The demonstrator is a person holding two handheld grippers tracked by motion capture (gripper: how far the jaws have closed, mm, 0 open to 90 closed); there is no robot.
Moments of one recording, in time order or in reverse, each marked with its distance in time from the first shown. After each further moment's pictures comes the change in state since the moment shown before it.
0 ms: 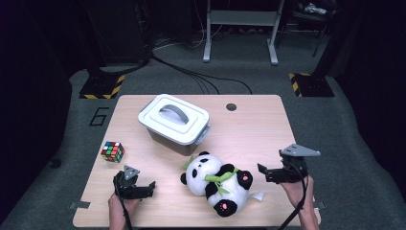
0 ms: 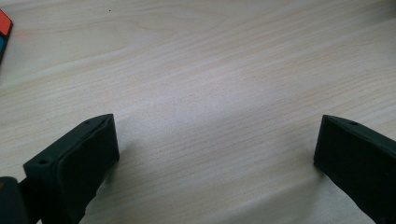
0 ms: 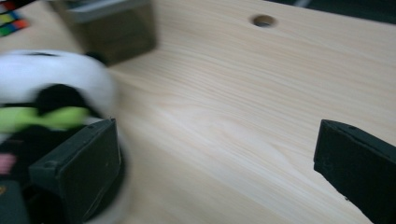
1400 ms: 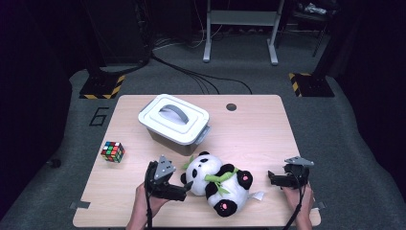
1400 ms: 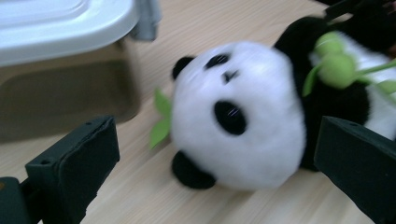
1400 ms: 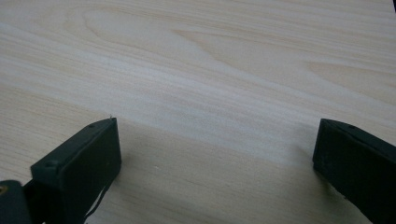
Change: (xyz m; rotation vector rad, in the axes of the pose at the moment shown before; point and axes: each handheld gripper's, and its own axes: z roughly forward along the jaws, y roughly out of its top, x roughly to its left) left arm -0.120 0.091 -0.064 -0.156 -0.330 0.268; right arm -0.055 -0.086 0.061 0.166 -0.229 0.123
